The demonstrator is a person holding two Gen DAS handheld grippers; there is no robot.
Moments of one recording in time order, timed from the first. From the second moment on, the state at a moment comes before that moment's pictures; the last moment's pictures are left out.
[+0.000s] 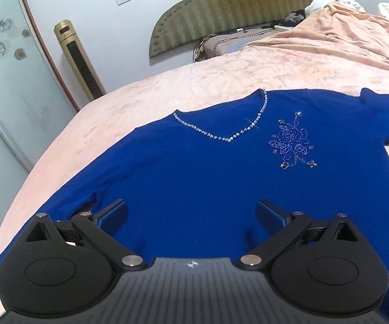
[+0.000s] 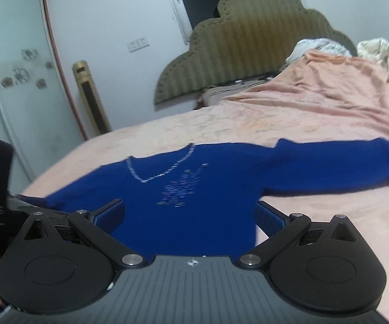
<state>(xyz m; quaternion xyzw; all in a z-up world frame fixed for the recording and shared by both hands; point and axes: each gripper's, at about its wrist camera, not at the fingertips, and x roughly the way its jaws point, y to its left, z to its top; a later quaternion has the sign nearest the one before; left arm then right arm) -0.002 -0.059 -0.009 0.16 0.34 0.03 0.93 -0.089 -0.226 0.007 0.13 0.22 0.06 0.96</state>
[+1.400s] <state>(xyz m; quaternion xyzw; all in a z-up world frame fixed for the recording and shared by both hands) 0.024 -0.035 -0.024 0.13 0.37 0.00 0.92 -0.059 -0.565 -0.059 0.54 0.05 -0.25 0.80</state>
